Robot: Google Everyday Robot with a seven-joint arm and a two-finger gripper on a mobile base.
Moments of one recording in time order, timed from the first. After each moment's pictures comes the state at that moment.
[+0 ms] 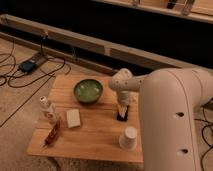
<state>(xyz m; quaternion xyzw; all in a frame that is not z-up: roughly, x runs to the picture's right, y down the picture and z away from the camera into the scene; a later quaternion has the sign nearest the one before) 0.147 0.137 0.886 -0.27 0.26 0.35 0.86</state>
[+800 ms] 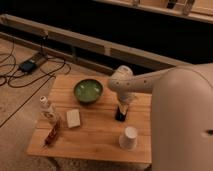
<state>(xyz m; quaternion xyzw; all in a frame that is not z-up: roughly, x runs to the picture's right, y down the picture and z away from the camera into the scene) 0.149 0.098 0.822 -0.20 0.24 0.34 0.89</state>
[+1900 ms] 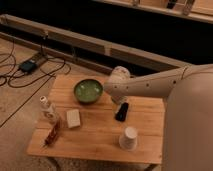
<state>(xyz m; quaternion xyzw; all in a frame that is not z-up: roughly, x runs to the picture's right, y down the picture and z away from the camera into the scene) 0.088 0.098 0.819 -0.20 0.15 0.34 0.91</state>
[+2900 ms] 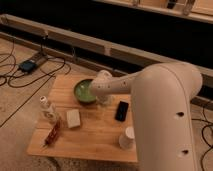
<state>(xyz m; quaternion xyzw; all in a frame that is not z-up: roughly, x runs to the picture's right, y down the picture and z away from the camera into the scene) 0.021 0.121 0.881 -0.25 0.15 0.28 0.91</state>
